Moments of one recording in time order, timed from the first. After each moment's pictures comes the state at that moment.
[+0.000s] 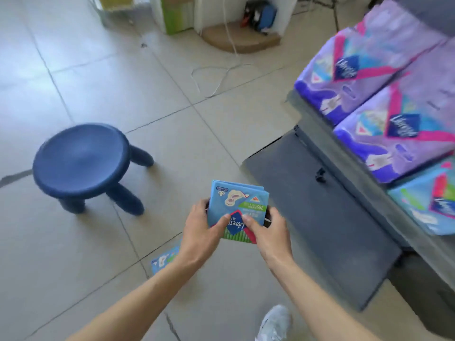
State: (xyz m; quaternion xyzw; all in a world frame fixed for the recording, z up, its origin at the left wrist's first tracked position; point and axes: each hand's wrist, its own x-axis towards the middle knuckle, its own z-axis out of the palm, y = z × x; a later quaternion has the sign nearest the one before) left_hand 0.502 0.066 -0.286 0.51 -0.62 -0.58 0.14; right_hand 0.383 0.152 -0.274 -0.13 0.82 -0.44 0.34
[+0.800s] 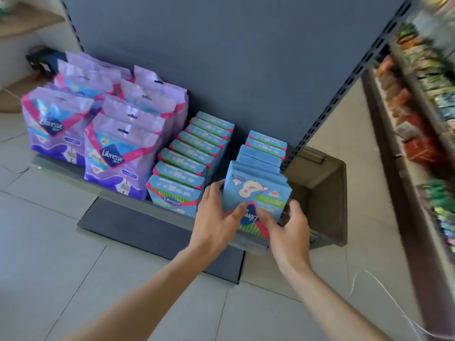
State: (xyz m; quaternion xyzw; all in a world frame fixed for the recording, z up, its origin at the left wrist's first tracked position) left_hand 0.147 0.365 -0.121 0.17 -0.78 -0.60 0.07; right_hand 0.125 0.507 -0.112 0.03 0.83 -0.56 0.03
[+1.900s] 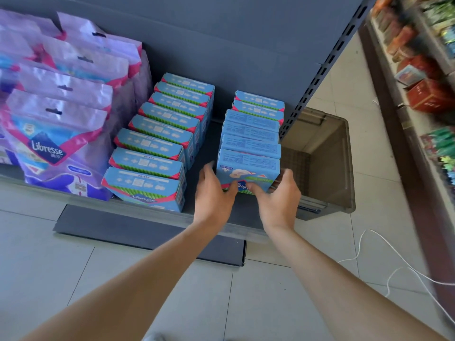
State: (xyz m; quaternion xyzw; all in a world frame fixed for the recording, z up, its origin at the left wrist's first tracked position) left_hand 0.073 0.378 -0.212 0.21 -0.82 -0.53 0.03; right_hand 0.053 0.498 -0.212 0.12 0.89 -0.44 -0.07
